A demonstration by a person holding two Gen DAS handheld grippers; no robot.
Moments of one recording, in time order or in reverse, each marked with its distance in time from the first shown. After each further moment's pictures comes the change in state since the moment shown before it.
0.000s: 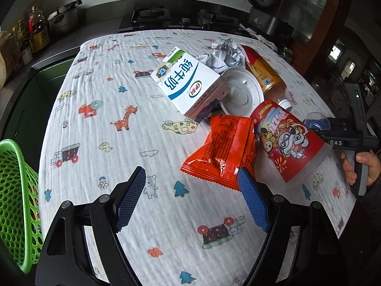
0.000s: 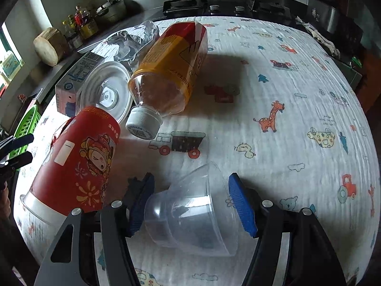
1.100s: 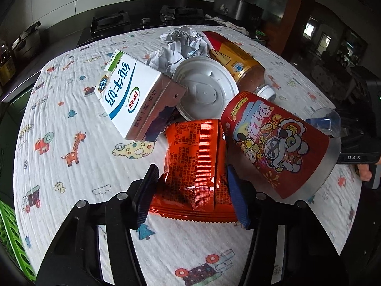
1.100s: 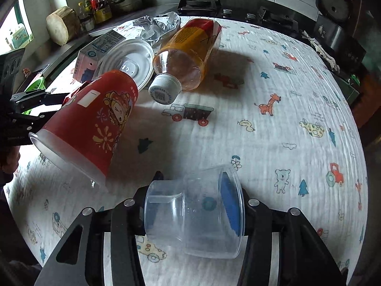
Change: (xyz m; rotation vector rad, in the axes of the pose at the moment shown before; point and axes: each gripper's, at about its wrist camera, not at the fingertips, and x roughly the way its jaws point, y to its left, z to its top) left arm 0.043 -0.037 0.014 0.178 0.006 -0.087; right arm -0.025 0.014 -0.037 -0.084 -0.013 -0.026
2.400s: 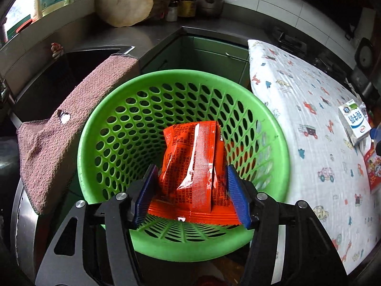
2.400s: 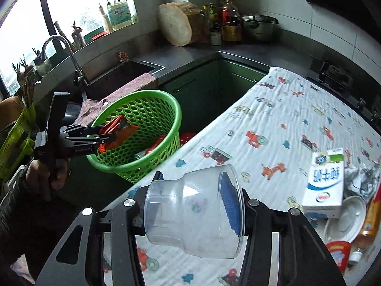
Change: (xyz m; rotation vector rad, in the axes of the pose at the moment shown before) left arm -0.194 0.274 -0.187 -0.610 -0.061 0.505; right arm -0.003 0.335 0.139 -0.396 -0.098 0.423
